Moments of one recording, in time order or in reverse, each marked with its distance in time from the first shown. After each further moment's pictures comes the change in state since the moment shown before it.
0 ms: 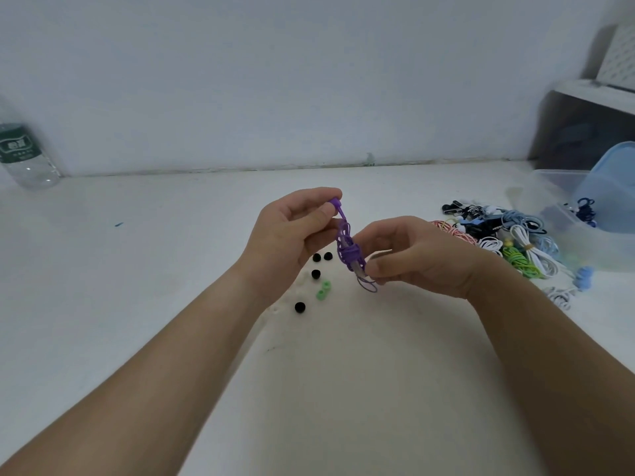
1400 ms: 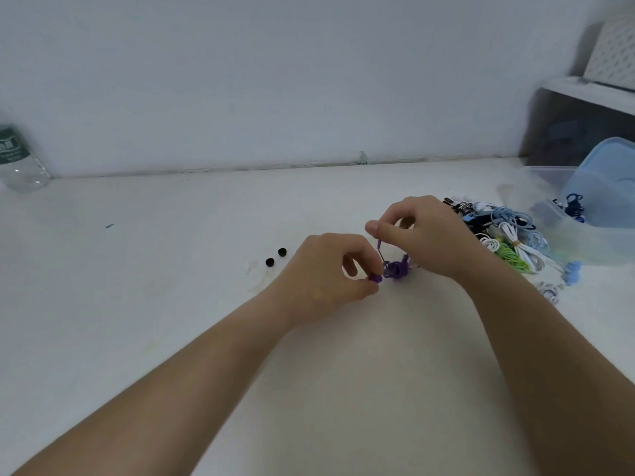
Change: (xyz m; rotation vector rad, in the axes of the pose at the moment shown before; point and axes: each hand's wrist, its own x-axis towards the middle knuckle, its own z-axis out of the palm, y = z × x) left_hand -0.016 -0.020 0.030 0.935 -0.282 0.164; right_hand -0.004 -0.005 -0.011 -0.747 0.595 -0.063
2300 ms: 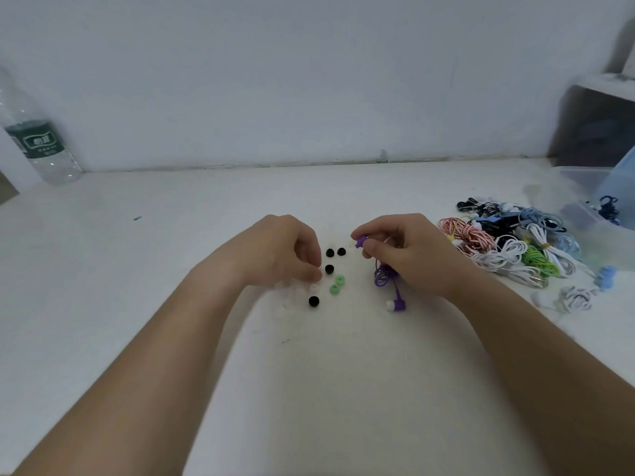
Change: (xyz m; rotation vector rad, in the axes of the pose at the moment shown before) left_hand -0.009 -0.036 -0.077 0.308 -0.156 -0.312; right_hand -0.002 -0.011 0.042 0.302 -0.129 -0.081
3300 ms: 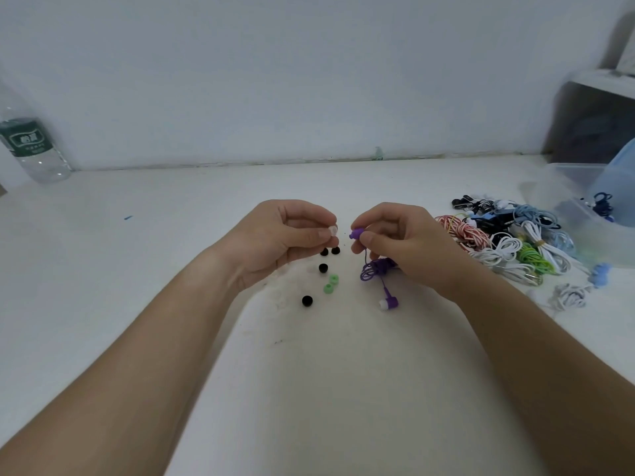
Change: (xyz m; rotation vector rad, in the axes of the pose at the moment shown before) left_hand 0.005 0.012 0.009 -1.104 0.018 -0.019; right_hand -0.001 -0.001 -0.005 0.241 -0.023 0.009
